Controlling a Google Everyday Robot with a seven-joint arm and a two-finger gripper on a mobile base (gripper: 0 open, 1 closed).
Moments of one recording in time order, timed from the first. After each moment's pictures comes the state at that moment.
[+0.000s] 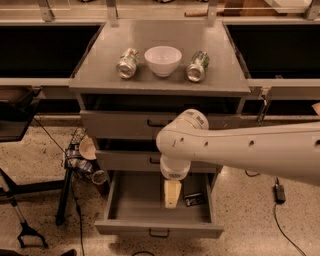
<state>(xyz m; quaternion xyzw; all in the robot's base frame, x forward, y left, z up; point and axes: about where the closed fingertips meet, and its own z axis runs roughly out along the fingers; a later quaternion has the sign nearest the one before) 0.512 -0.040 0.612 -0.69 0.72 -0.03 0.09</state>
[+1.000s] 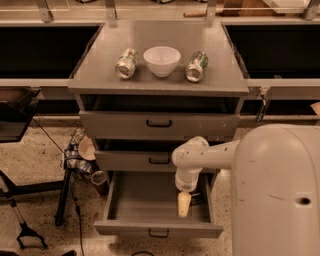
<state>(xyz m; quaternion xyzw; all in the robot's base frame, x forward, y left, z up) 0.555 -0.093 0.419 -0.66 0.75 0.03 0.01</state>
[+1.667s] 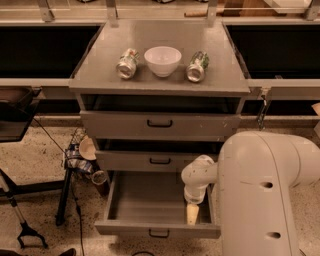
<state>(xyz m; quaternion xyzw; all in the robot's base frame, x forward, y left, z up) 0.557 -0.143 0.318 -0.64 0.77 0.00 0.00</state>
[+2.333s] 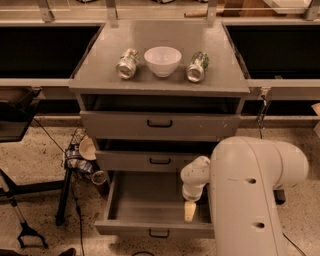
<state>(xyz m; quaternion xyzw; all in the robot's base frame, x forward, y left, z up) 0.585 -0.139 0.283 -0.65 0.76 0.00 0.02</state>
